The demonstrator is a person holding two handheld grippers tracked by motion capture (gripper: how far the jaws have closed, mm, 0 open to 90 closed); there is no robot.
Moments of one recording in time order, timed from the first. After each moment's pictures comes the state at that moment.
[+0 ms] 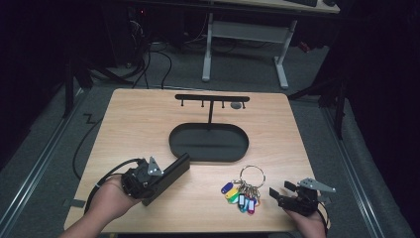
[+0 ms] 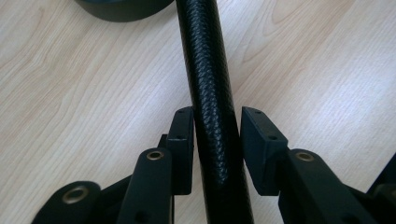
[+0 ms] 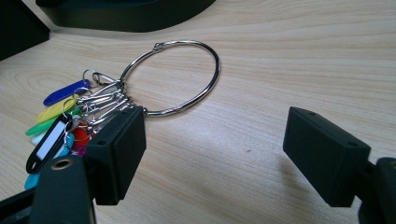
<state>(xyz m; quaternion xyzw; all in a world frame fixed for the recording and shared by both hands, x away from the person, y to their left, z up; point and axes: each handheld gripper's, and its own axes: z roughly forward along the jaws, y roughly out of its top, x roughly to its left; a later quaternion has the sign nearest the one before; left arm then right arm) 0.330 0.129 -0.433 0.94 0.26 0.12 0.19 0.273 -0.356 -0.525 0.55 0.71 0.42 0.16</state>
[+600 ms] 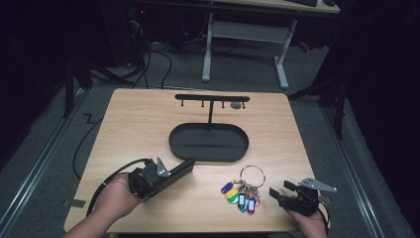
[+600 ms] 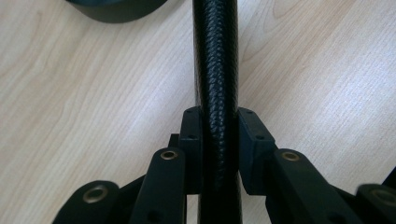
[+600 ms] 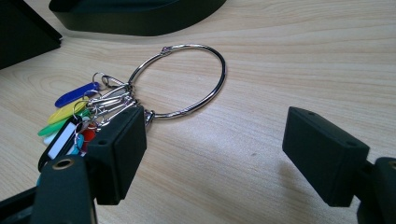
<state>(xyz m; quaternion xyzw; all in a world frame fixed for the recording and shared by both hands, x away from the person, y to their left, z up) 0.329 0.112 -0.432 0.95 0.24 0.14 0.16 0.274 -0.357 -0.524 0.54 0.71 0.43 0.15</state>
